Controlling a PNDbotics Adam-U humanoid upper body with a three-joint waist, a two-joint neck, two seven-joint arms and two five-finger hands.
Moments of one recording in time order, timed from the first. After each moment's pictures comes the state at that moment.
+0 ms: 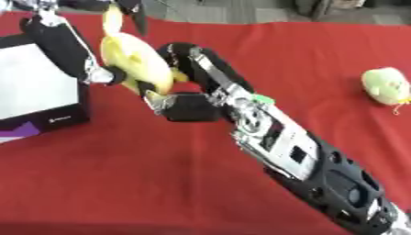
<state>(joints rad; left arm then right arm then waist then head) -1.30 0.49 -0.61 -1.60 -0.56 0.16 -0.90 -0.57 -0.37 0.51 -1.98 -0.09 0.39 -0.25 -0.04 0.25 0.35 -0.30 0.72</state>
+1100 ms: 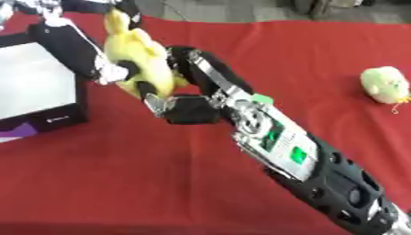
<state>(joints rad) -1.29 0.49 -0.62 -1.57 -0.37 0.23 -0.84 -0.56 -0.37 0.51 -1.98 -0.08 0.41 -0.22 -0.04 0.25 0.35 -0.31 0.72</state>
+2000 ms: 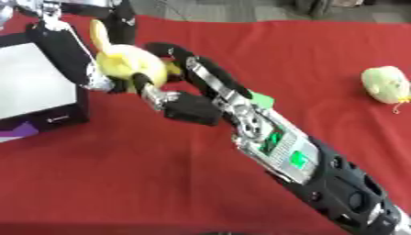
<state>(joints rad) -1.29 0.50 -0.62 -1.58 -0.53 0.17 -0.89 -0.55 -0.38 0.51 -1.98 0.05 0.40 -0.16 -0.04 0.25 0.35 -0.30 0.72</state>
